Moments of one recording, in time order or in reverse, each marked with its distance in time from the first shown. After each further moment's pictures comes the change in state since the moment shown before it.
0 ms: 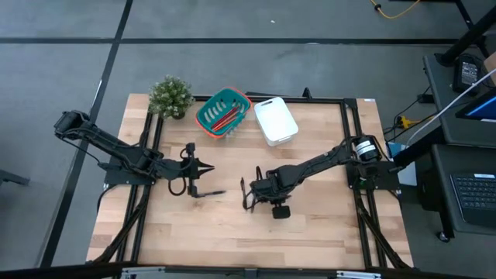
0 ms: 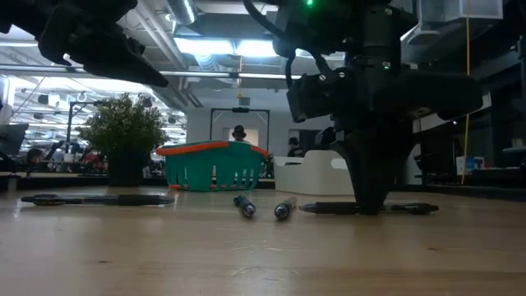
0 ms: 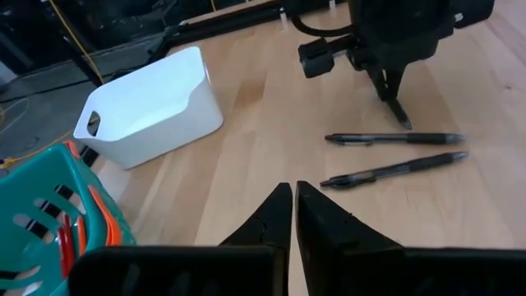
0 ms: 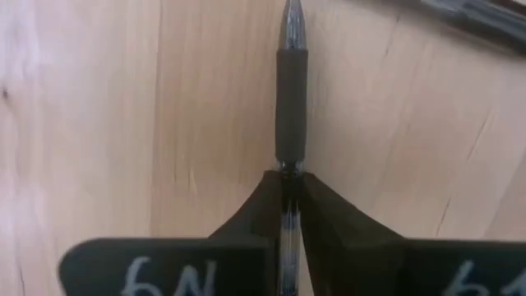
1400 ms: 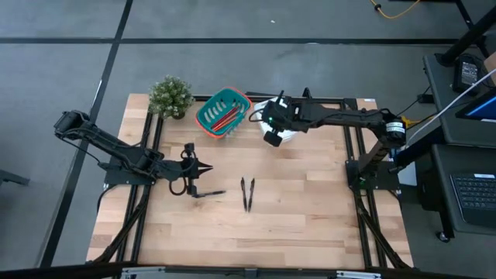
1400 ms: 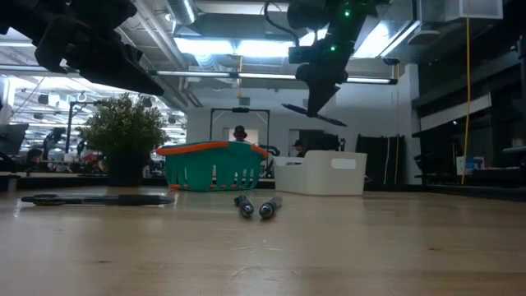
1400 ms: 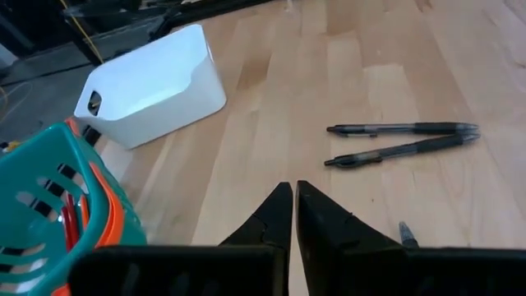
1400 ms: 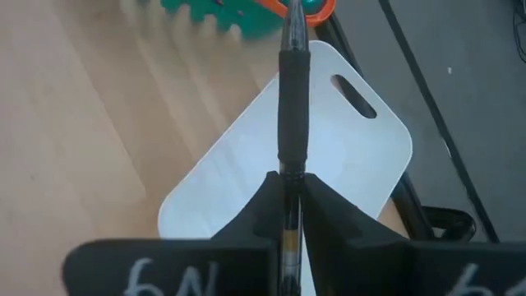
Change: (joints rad) left arm 0.000 0.000 -0.002 -0.058 -0.011 -0.039; right arm -0.470 -0.329 0.094 -0.046 0.491 -0.036
